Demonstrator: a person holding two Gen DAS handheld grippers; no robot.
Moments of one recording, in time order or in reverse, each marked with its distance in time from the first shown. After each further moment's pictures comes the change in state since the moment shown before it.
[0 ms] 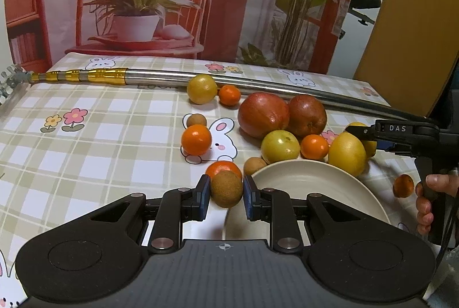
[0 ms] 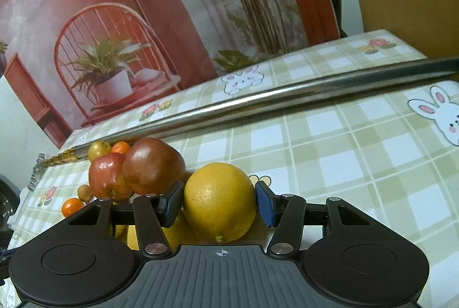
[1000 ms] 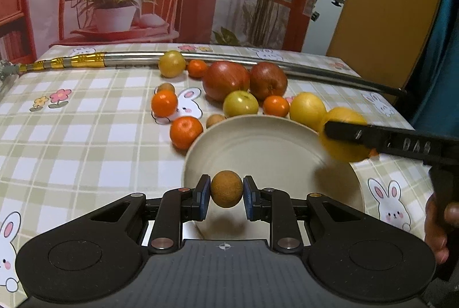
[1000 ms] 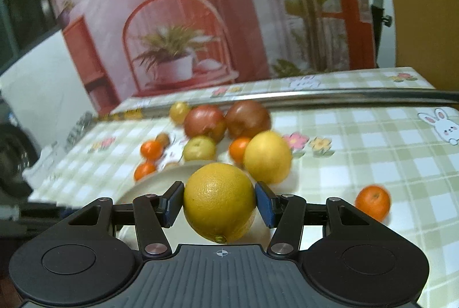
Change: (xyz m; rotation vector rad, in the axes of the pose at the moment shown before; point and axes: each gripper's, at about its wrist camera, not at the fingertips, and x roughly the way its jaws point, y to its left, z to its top) left arm -0.024 -0.024 -0.036 0.060 0.041 -0.067; right arm -0.089 0.089 -0.079 -0.218 -0.022 0.075
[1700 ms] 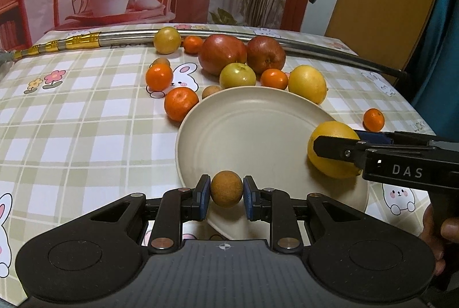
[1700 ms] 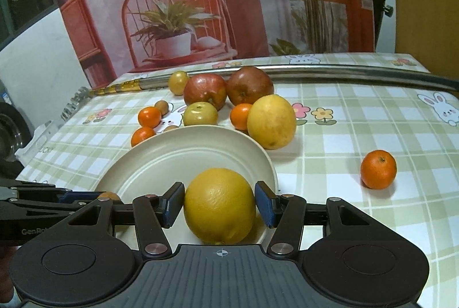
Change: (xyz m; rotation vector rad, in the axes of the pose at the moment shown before) left arm 0.009 -0.003 -0.016 0.010 0.063 -0.003; right arm 0.005 0.007 -0.024 -0.029 0.059 -0.036
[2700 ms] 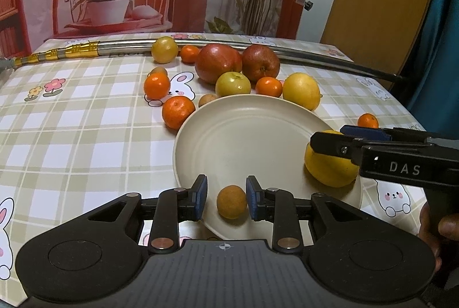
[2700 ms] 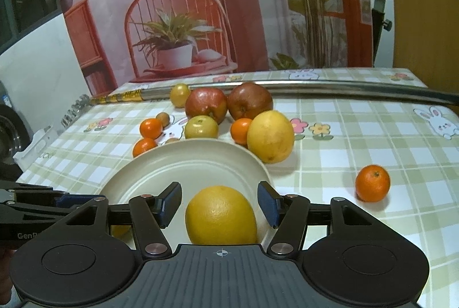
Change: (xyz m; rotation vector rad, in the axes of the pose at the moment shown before) left arm -0.007 -0.002 0.000 0.013 -0.040 -0.006; right arm -0.009 0.001 0.004 -0.021 -0.059 -0.011
